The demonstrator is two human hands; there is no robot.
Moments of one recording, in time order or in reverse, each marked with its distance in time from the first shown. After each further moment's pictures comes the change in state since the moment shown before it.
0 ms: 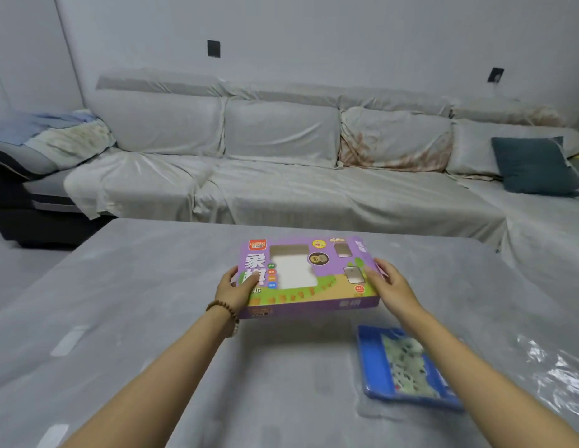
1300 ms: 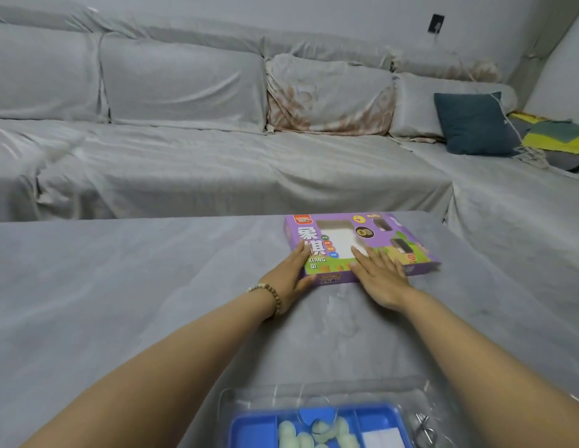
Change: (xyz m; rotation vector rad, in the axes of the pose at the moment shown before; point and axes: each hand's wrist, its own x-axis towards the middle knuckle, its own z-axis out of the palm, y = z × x) left_hand 0.147 -0.076 0.326 1.021 -0.673 0.612; right_hand 0.205 0.153 -0.149 -1.057 -0.146 0.151
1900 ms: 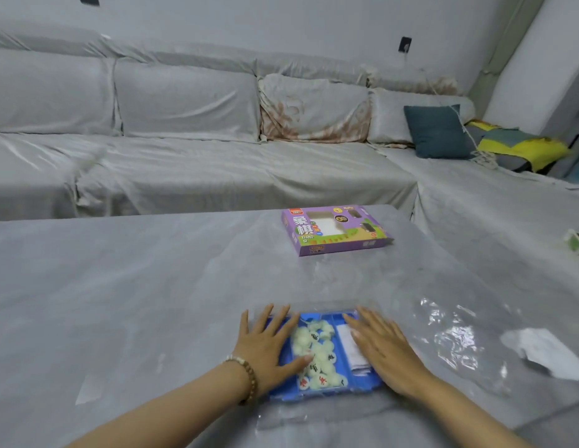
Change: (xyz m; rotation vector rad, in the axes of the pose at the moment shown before) left_hand -0.249 0.059 0.007 0.379 -0.181 -0.030; right_hand -0.272 -0.012 0.027 0.156 -0.033 -0.161
